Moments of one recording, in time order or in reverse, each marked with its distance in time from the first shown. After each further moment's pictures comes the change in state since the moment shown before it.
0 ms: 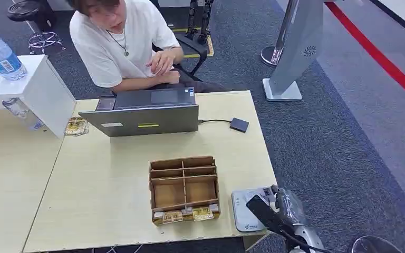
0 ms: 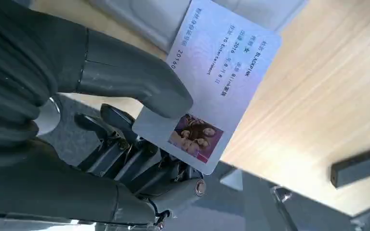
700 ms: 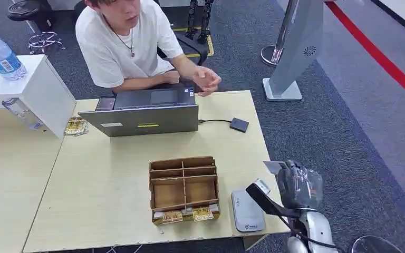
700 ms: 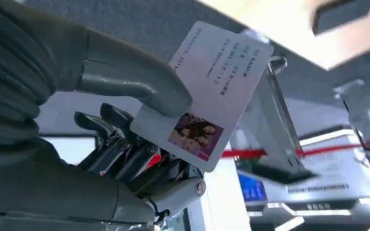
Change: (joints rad) left arm 0.000 -0.011 0.000 0.000 -0.042 -0.024 0.000; right arm -0.061 0.001 0.002 -0.111 0.423 -0.251 0.079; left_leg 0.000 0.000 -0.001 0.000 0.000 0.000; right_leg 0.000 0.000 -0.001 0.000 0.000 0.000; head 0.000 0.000
